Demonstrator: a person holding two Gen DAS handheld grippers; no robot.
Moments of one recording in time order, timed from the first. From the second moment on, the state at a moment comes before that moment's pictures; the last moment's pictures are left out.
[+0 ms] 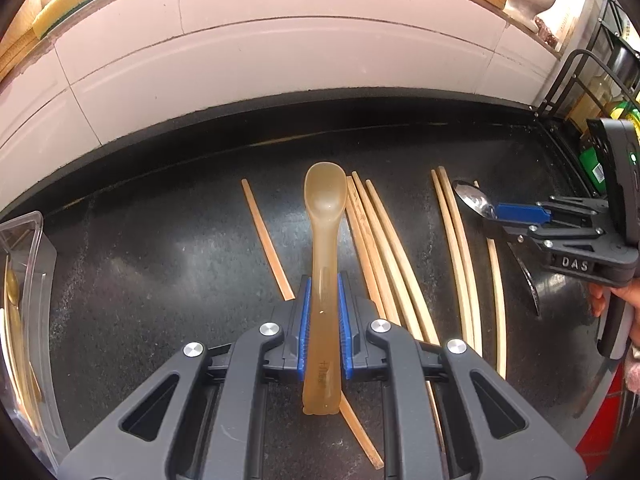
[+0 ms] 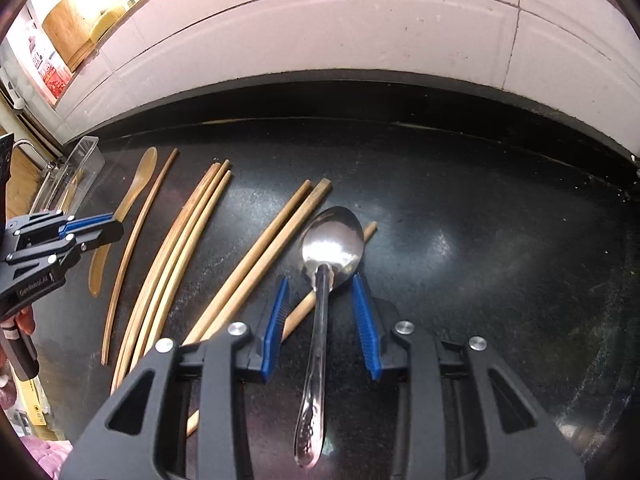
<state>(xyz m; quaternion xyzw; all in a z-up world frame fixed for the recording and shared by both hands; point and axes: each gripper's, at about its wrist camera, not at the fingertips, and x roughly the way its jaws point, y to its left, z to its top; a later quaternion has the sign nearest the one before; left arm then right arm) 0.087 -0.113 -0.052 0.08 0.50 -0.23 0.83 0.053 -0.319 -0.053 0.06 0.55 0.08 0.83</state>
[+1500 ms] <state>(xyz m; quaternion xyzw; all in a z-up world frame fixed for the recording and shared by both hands) 0.064 0.182 0.047 0.00 0.46 -0.04 0.89 0.128 -0.014 0.070 0.08 0.47 0.27 0.84</state>
